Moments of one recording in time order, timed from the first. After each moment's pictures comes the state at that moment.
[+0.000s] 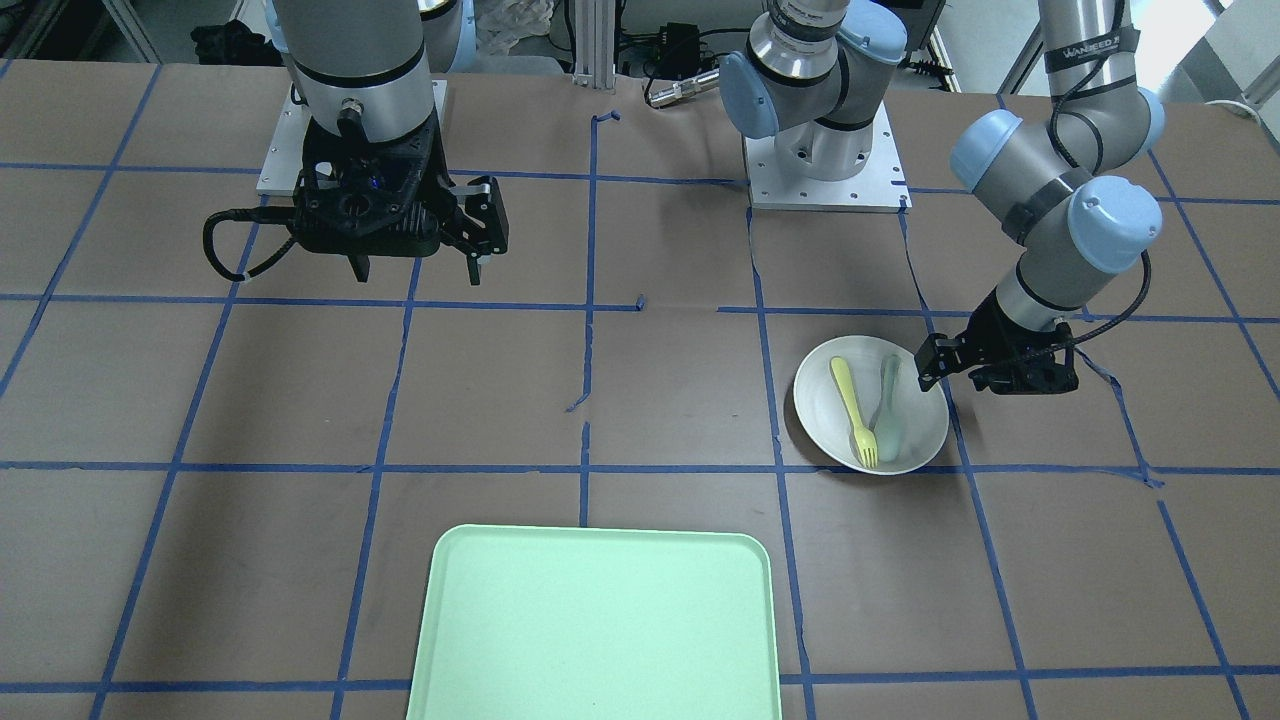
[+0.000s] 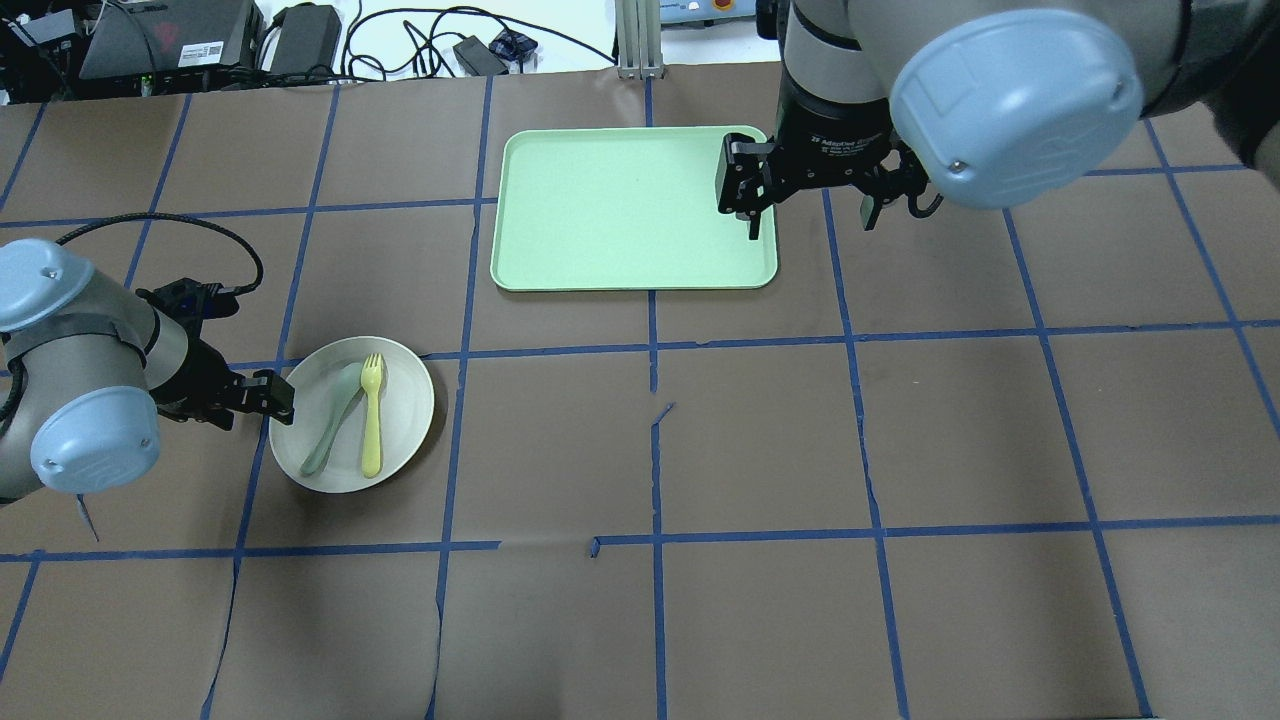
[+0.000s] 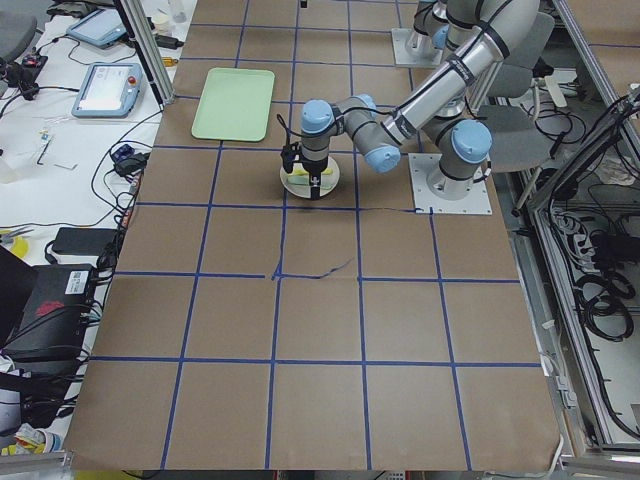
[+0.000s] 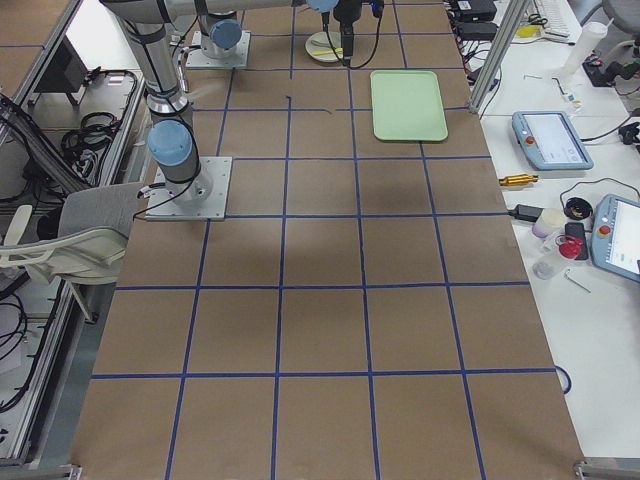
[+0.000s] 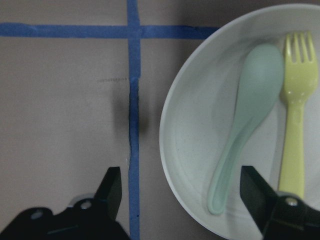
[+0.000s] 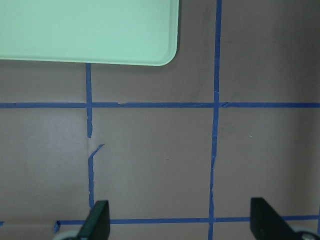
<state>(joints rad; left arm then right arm) -1.08 -1.74 -2.19 -0.79 1.53 0.44 1.79 -1.47 1.50 -1.62 -1.62 0.20</state>
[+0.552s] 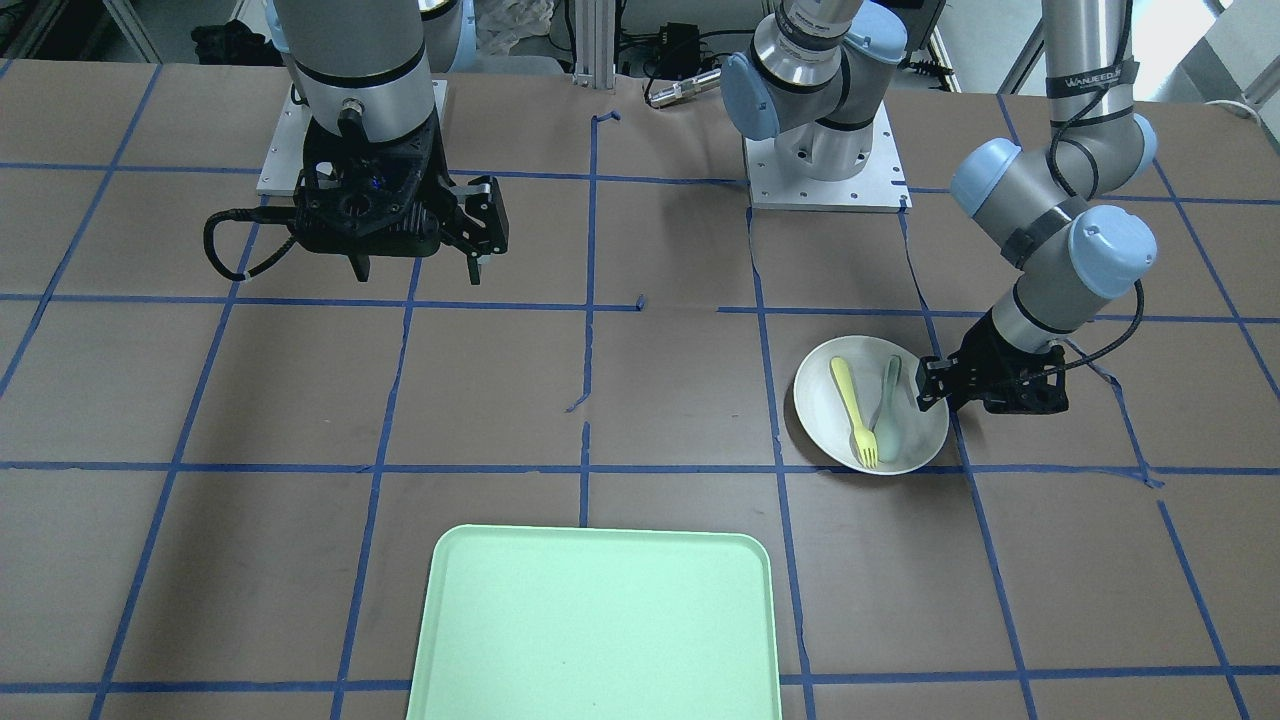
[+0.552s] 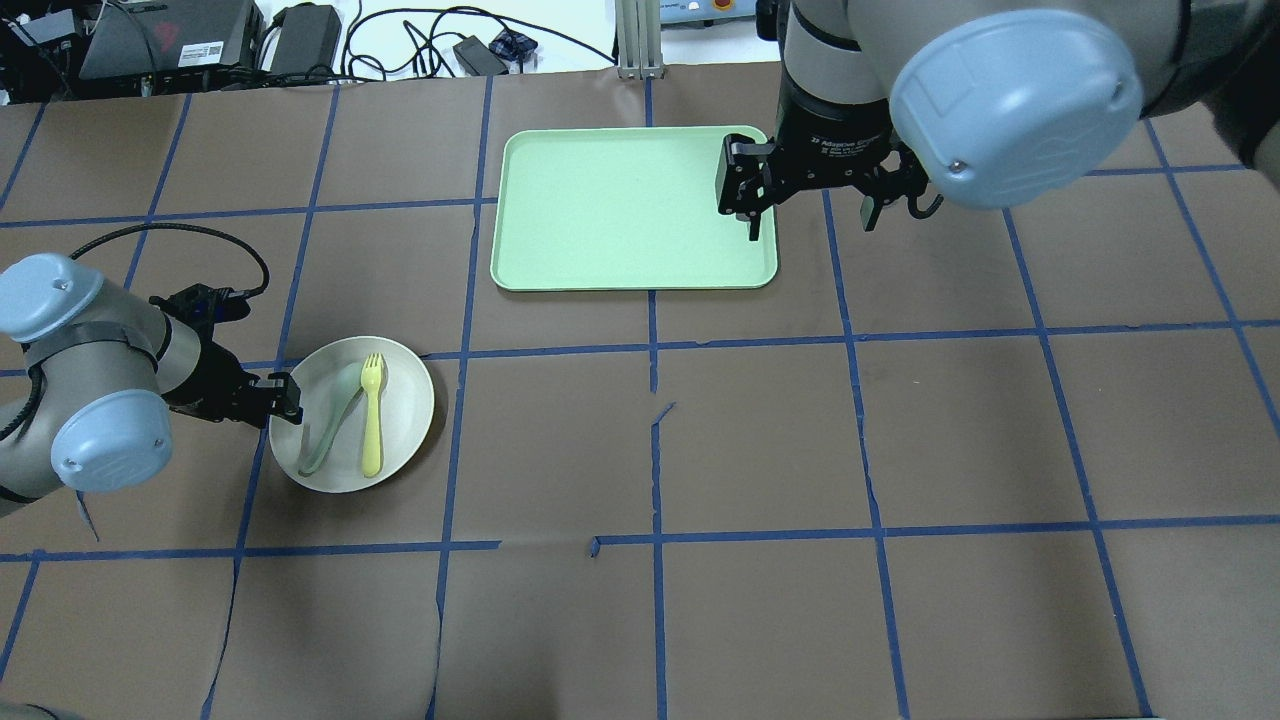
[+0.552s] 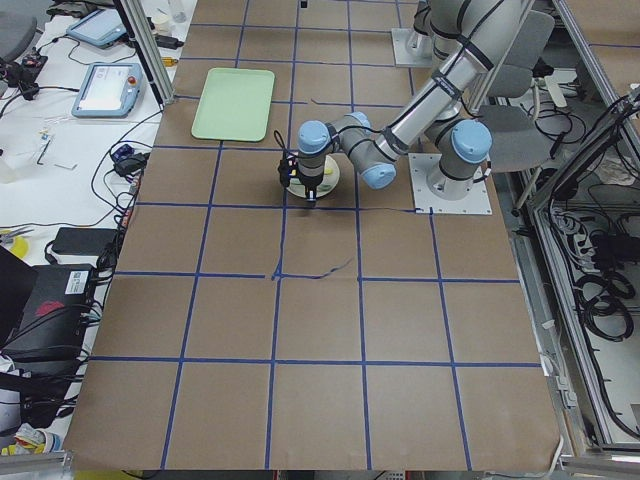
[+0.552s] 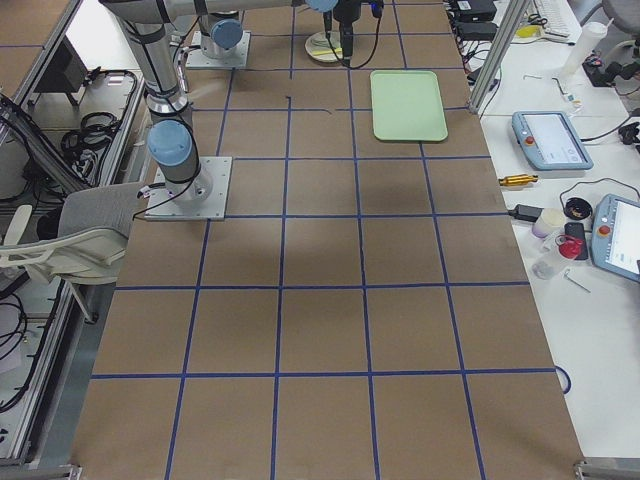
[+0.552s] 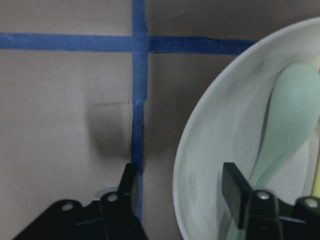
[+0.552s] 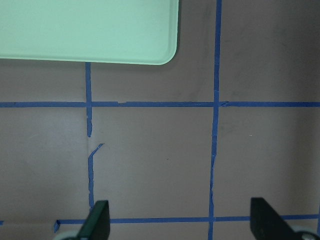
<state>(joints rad) -1.07 -1.80 -2.19 -0.75 1.47 0.45 1.79 -1.47 1.50 -1.62 -1.62 0.20</state>
